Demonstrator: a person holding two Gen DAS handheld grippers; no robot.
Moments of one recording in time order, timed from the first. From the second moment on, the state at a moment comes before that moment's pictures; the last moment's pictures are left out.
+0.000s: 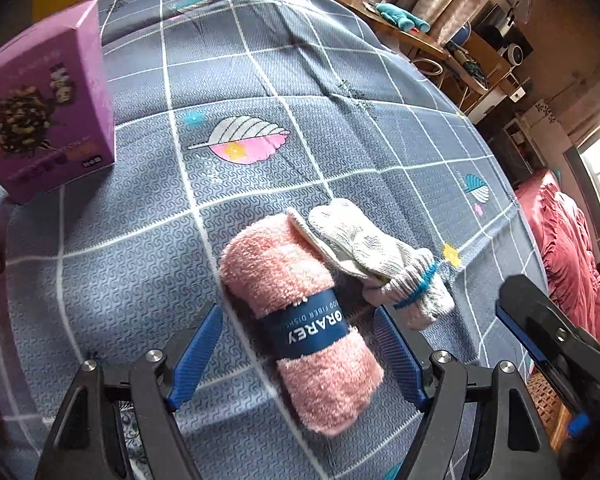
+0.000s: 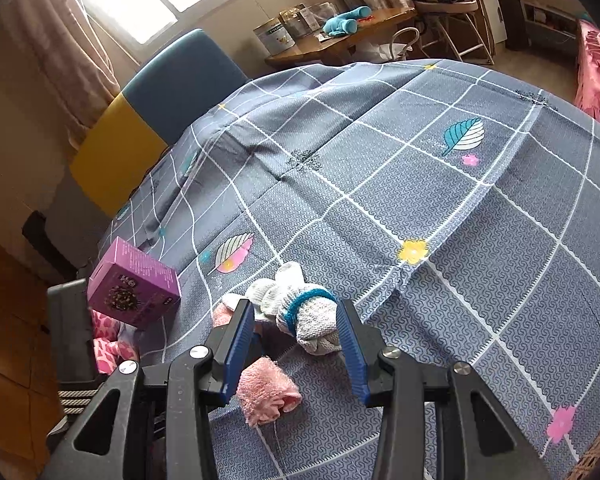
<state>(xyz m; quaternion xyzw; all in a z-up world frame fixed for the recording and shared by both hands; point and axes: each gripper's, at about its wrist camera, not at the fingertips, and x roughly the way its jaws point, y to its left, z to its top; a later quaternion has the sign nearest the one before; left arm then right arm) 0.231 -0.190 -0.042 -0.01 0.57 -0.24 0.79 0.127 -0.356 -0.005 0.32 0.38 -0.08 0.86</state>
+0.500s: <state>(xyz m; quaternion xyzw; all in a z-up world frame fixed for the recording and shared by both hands) 0.209 -0.107 0.004 -0.03 0.48 -0.22 0.85 0.124 -0.366 -0.009 0.36 0.37 -0.07 0.85</state>
